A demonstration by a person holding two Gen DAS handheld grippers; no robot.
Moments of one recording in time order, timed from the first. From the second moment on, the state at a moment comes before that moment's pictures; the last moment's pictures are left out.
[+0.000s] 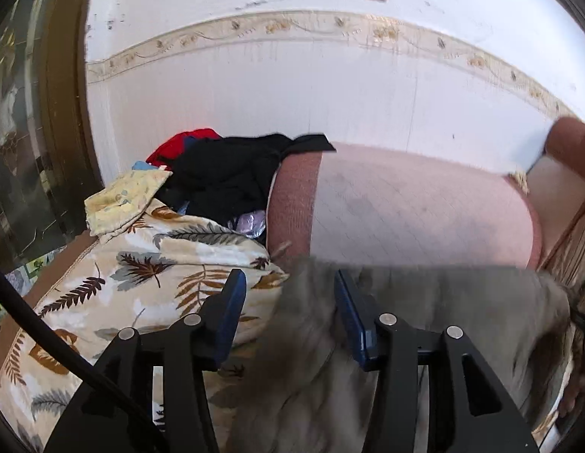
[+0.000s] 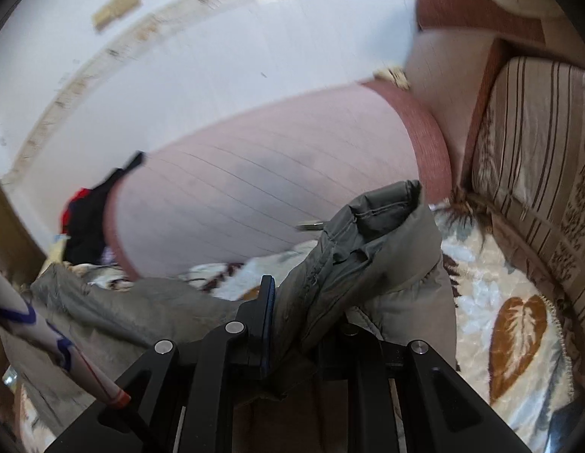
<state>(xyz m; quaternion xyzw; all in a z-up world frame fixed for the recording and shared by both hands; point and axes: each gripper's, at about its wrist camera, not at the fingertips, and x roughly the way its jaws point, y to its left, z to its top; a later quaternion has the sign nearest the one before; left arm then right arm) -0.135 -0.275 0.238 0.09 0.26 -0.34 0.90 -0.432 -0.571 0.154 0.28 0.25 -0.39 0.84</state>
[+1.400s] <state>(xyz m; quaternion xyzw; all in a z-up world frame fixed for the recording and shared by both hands) -0.224 -0.221 0.108 0.13 0.32 -0.27 0.90 -0.512 -0.426 0.109 0.25 0.27 -0.34 0.87</state>
